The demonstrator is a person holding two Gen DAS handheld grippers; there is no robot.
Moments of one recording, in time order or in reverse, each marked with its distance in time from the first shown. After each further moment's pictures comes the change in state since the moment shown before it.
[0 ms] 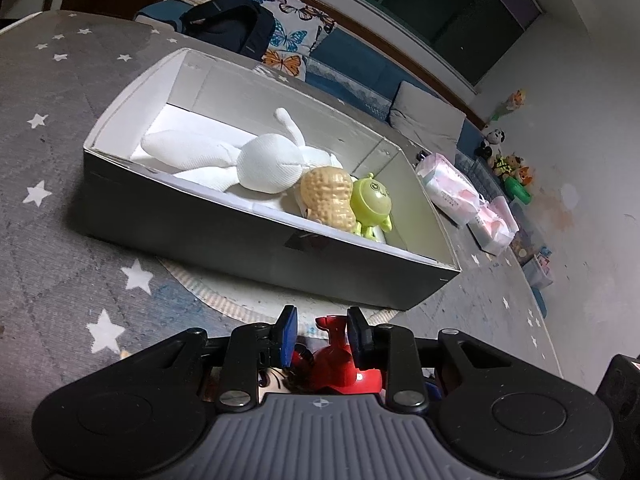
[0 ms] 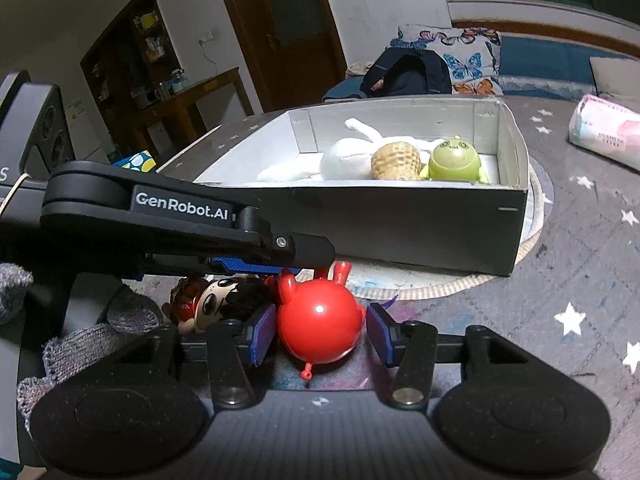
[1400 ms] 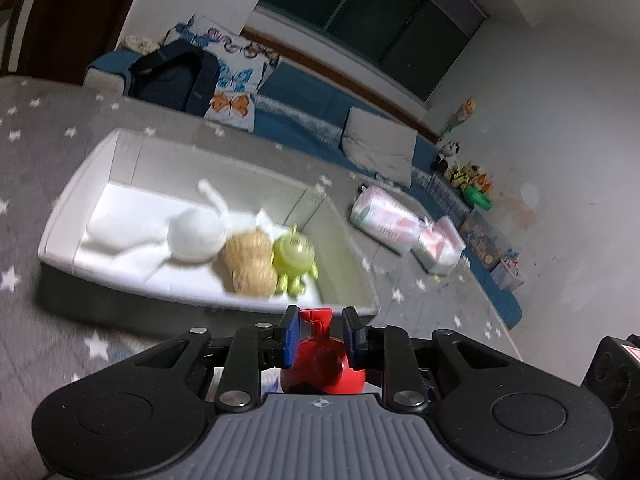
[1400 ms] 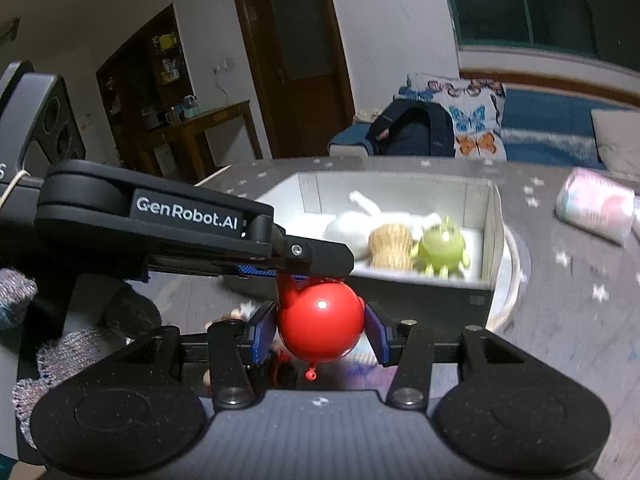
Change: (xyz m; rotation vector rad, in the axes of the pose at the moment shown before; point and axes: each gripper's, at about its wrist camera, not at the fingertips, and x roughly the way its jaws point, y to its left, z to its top) left arm -0.032 -0.046 0.027 0.122 -0.109 -0.097; right arm -0.038 0.010 0.036 -0.102 -0.131 -0.020
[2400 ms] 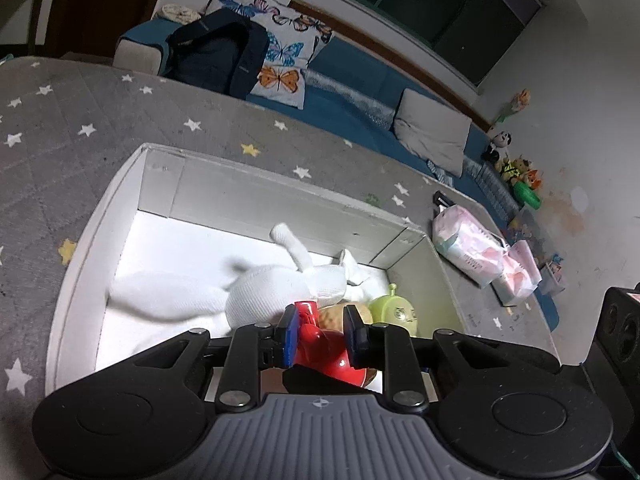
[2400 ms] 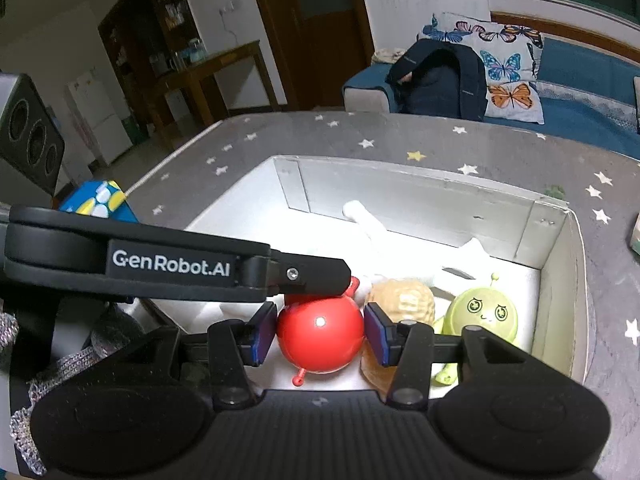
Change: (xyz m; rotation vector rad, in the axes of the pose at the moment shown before) left arm 0.081 0.068 0.064 -0.072 0.111 0.119; right arm 0.139 -0.034 0.068 -0.004 0.231 0.068
